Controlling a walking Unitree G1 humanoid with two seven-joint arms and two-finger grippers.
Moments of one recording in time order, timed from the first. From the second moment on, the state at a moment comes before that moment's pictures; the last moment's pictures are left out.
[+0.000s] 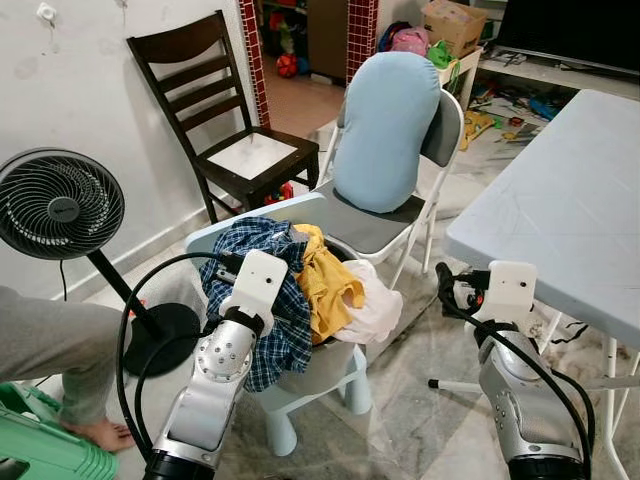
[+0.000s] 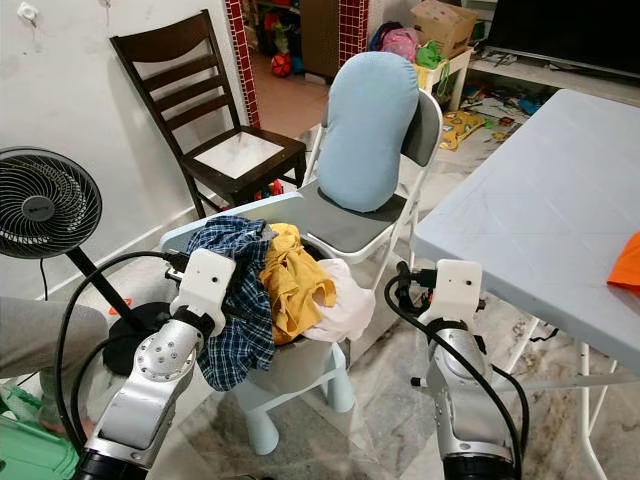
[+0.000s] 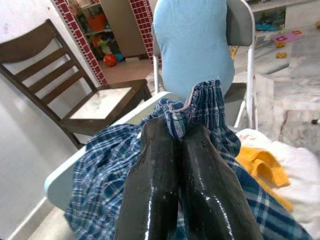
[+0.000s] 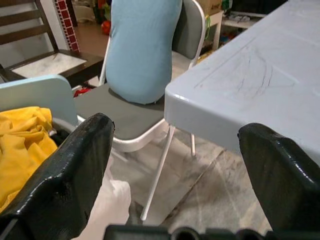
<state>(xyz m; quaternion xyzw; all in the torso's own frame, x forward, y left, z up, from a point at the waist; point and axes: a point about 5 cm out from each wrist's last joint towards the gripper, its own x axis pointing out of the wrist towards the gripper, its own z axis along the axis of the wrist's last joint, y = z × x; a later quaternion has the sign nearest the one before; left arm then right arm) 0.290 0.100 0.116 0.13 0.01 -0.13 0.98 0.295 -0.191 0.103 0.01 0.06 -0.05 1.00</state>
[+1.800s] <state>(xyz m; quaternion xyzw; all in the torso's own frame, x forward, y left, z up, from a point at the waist) 0.297 0.053 0.123 -0.02 0.02 -0.25 0.97 0.294 -0.206 0.099 -0.01 0.07 -0.08 0.99</state>
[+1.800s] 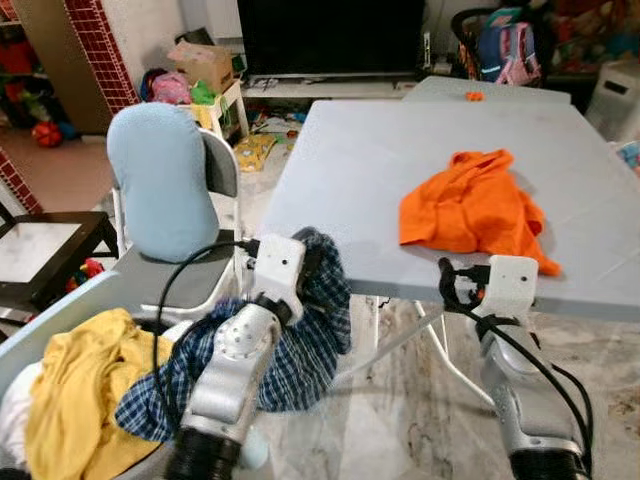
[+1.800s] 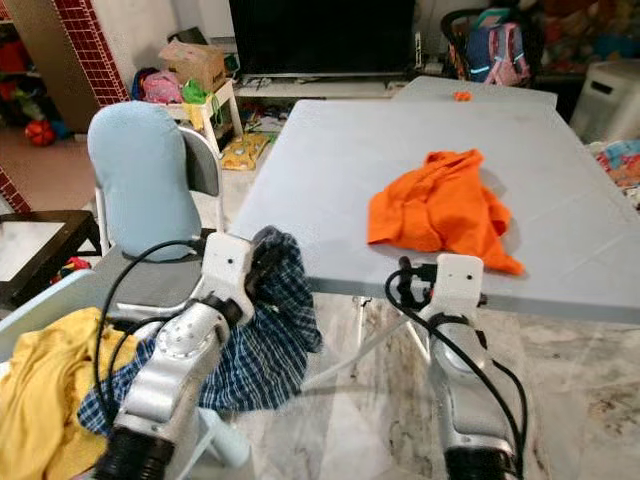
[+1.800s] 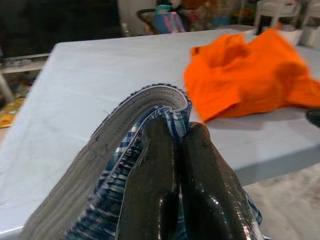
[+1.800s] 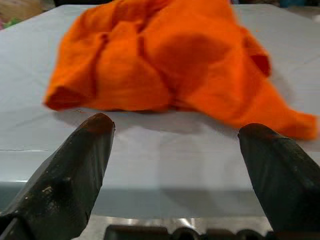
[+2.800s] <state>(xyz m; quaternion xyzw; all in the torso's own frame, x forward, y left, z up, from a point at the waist) 0.299 0.063 0.115 -0.09 0.07 -0.23 0.97 0.299 -0.193 0.107 -0.01 0.07 -0.05 1.00</state>
